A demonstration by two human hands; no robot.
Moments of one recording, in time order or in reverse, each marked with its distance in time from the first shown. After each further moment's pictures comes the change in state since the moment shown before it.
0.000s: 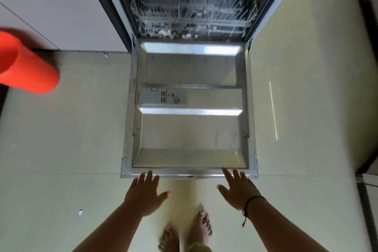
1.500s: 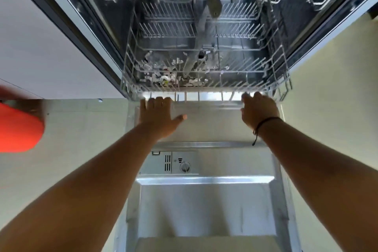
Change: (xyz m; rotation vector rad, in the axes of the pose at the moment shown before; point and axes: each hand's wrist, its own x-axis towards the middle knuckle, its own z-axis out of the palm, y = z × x) left_hand 0.251 -0.005 -0.351 0.105 0.677 0.070; right_hand 0.251 -0.040 -0.354 -0.162 0.782 0.032
